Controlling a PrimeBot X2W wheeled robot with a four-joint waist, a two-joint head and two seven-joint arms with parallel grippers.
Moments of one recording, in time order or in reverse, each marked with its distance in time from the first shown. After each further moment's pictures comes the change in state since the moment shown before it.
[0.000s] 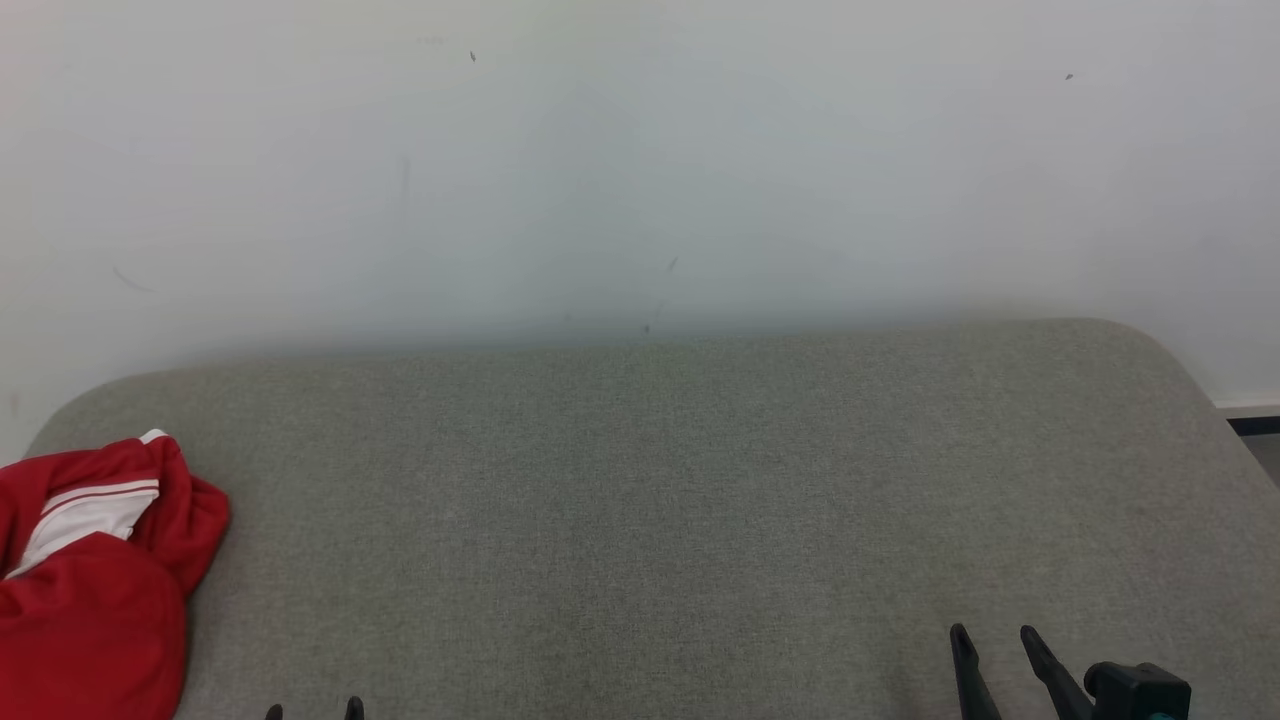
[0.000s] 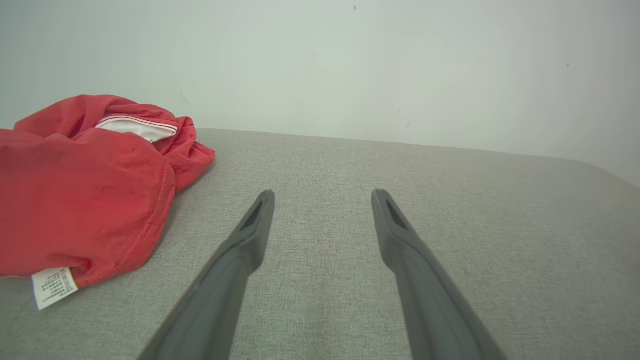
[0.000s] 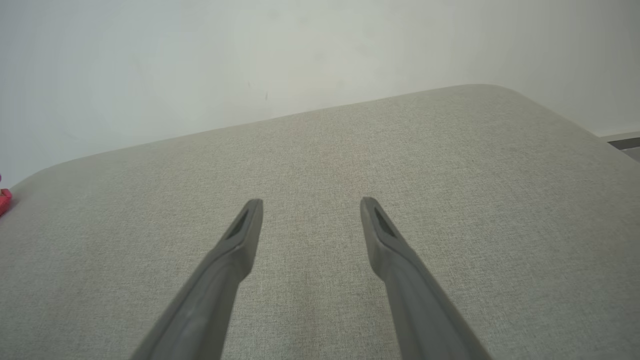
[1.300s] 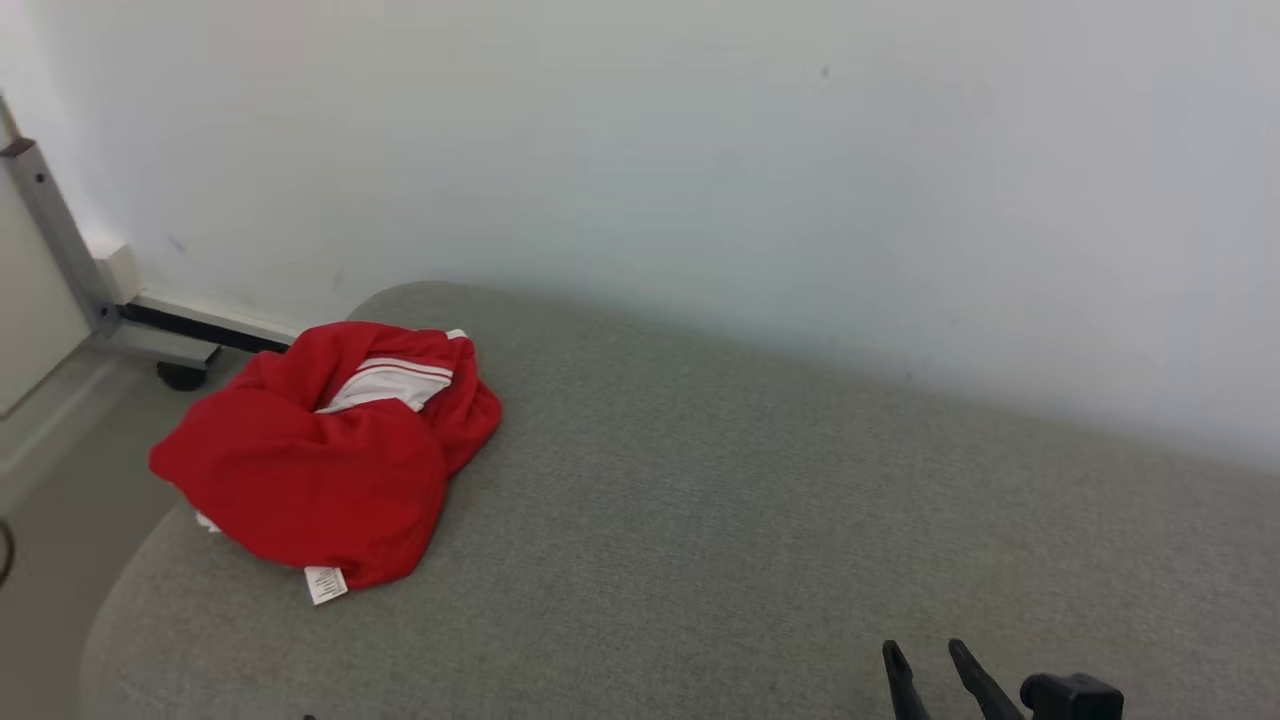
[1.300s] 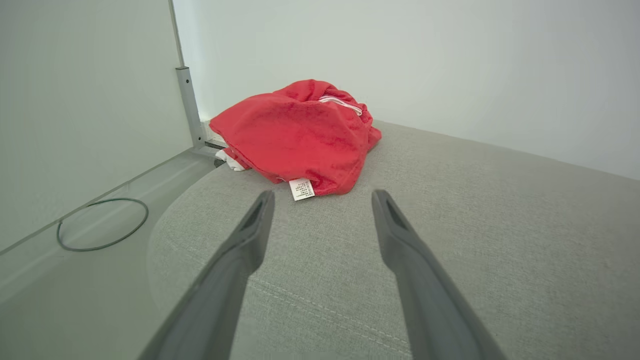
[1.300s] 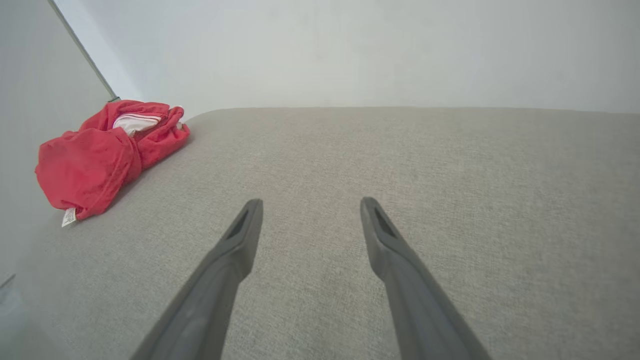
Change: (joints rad) left arm 0.084 0.068 0.012 -0.145 0.008 0.063 0.101; right arm -0.007 0.000 0.118 0.081 0.085 0.000 -0.060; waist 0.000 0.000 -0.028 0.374
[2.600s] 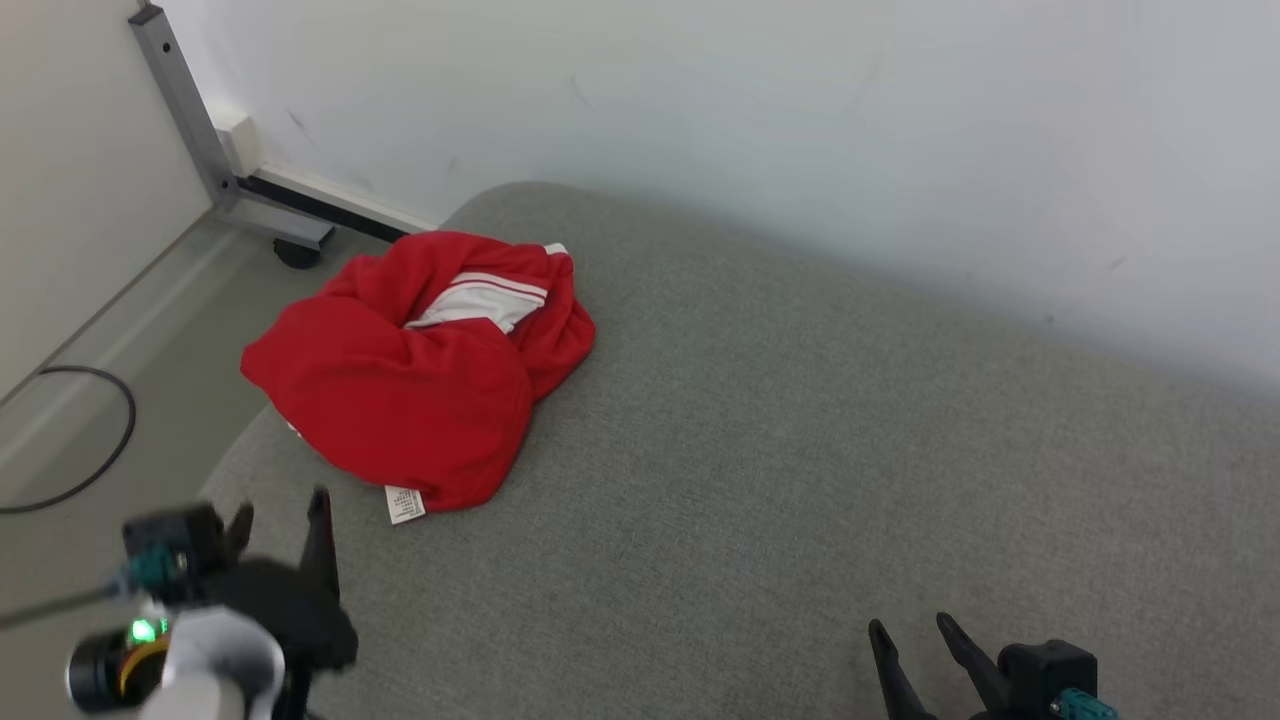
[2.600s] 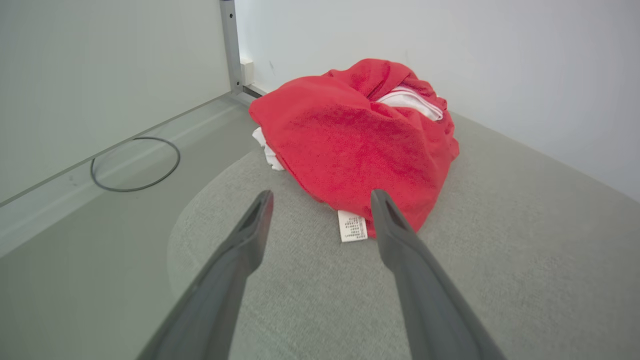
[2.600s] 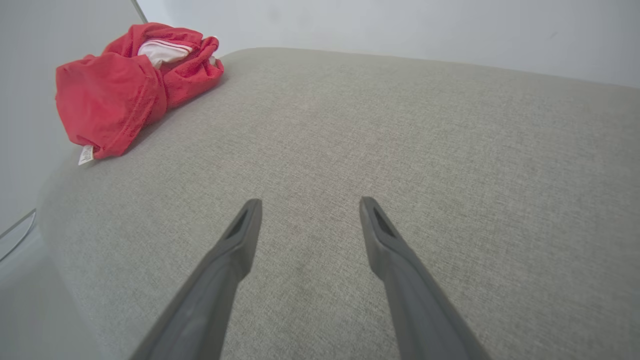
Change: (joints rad) left arm -0.456 -0.017 -0.013 0.267 -0.125 0.026 0.264; right arm -0.063 0.000 0.022 0.001 -0.073 0.000 0.052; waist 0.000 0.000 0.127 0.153
